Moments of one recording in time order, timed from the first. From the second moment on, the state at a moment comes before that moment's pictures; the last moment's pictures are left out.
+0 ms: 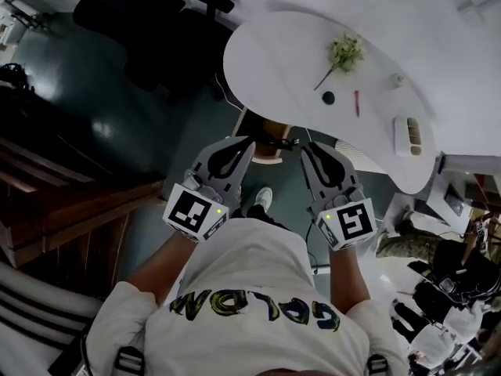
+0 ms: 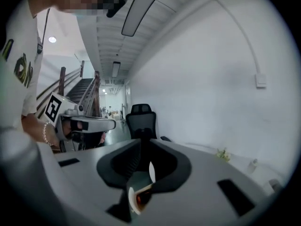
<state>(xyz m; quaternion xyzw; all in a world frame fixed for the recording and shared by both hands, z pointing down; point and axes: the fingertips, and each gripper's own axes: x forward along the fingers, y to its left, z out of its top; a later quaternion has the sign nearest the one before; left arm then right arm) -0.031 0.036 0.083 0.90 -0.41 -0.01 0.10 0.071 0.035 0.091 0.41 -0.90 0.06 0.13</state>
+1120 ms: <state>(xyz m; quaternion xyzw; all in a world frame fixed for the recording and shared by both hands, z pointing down) -0.014 0.069 -0.001 0.91 -0.40 -0.05 0.04 0.081 0.074 0.010 0.45 -0.89 0.00 0.07</state>
